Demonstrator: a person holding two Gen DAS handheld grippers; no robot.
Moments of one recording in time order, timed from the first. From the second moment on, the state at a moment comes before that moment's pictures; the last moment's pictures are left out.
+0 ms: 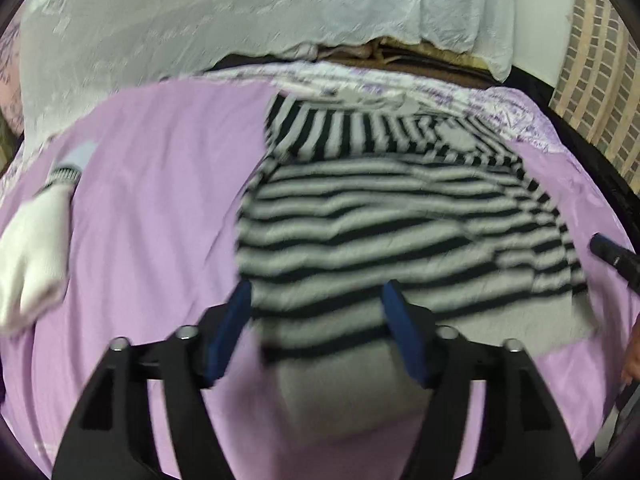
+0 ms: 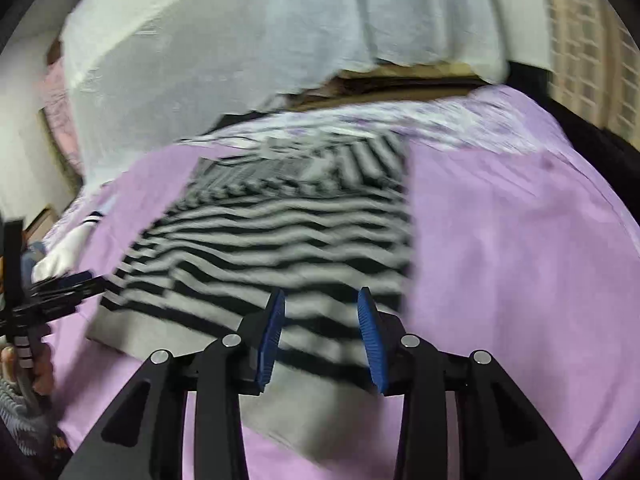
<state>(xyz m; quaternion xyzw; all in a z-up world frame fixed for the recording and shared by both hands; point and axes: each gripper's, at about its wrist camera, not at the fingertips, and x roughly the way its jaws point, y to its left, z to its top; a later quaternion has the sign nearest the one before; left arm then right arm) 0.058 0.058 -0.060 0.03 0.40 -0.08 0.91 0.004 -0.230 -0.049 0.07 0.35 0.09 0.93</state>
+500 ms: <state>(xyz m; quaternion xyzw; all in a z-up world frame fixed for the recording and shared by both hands) 0.070 0.019 -0.106 0.08 0.43 -0.04 0.90 0.004 -0.179 -0.097 0.04 0.41 0.14 0.90</state>
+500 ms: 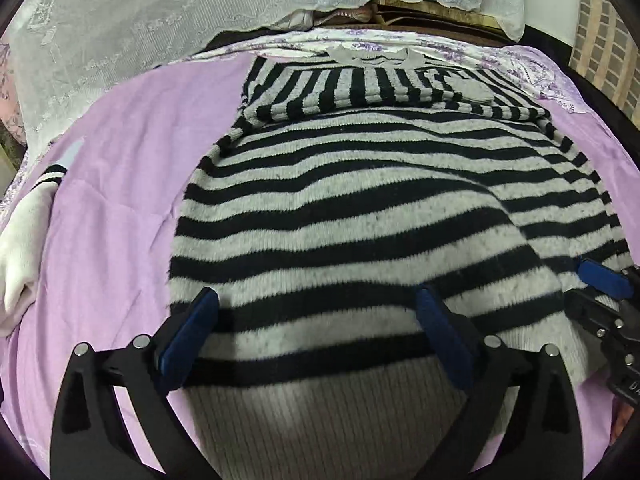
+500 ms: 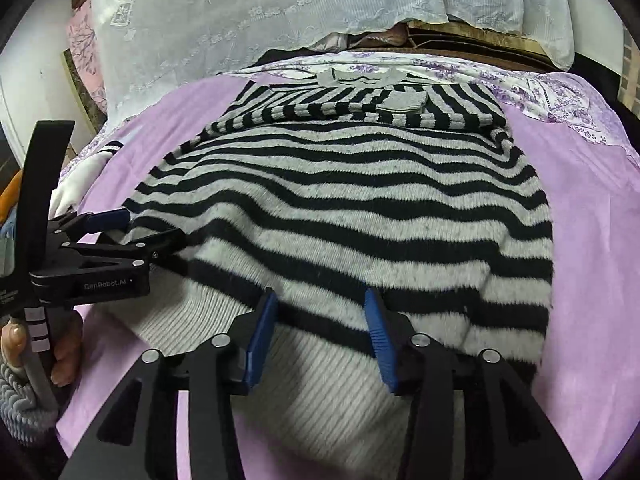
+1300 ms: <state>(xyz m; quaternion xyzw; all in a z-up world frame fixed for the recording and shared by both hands) 0.071 0.015 -0.102 0.11 0.41 -0.01 0.90 0.018 -0.185 -0.085 0.05 0.39 0.08 0.92</state>
